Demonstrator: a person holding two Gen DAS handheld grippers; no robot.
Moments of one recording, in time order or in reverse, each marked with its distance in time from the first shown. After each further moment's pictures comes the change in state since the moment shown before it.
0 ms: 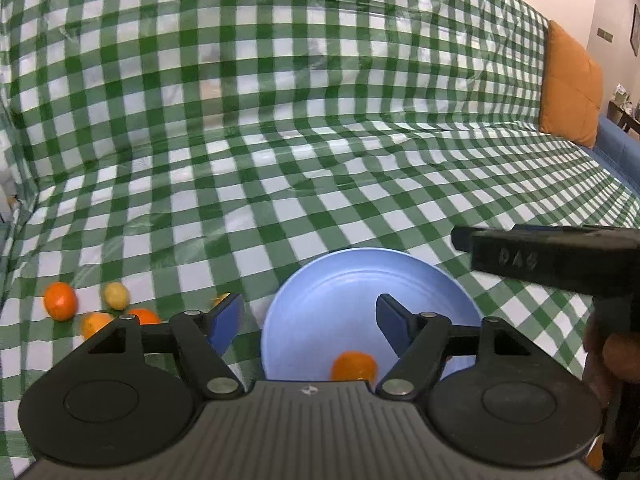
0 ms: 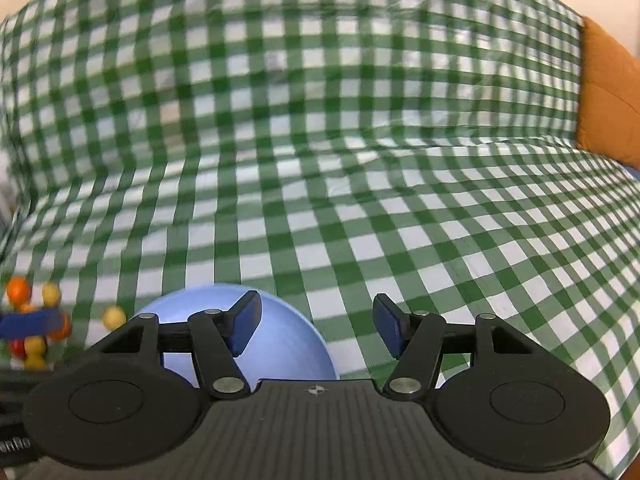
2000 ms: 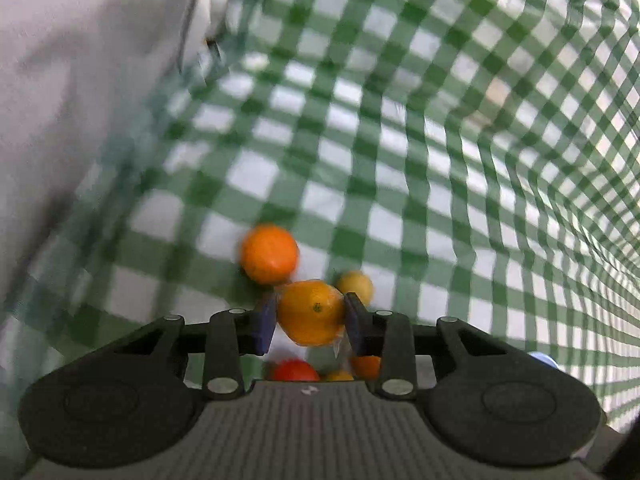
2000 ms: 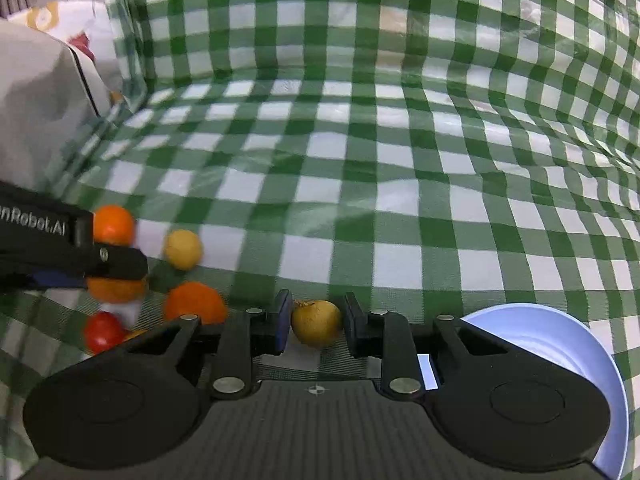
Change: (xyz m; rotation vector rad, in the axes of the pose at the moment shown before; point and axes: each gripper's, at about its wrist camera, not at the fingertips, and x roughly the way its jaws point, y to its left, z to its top) left arm 0.012 0.152 0.038 -0.588 0.166 0.231; right arm 0.100 0.199 -0.004 -0.249 0.187 0.250
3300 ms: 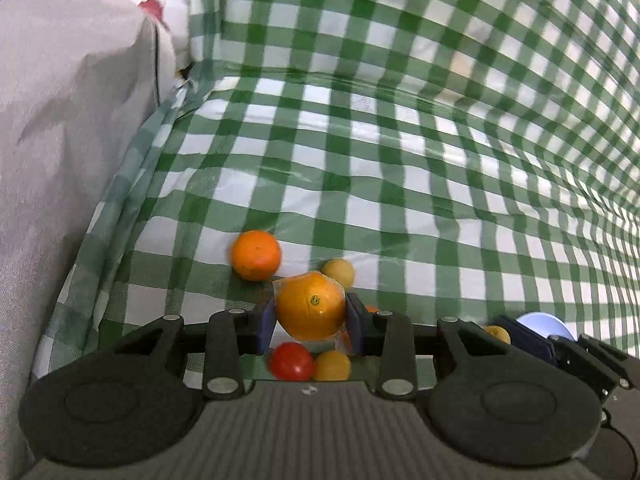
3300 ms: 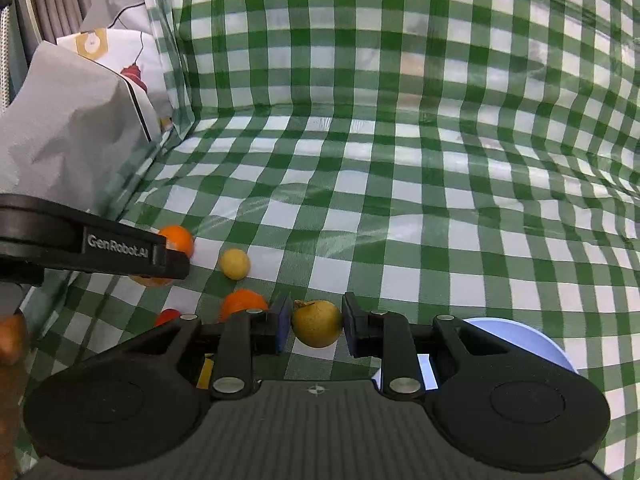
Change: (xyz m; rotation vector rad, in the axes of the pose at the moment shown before) left arm -0.008 -0.013 0.002 0.171 0.012 0.025; right arm -0.063 -0.002 0.008 -0.034 -0.043 0.062
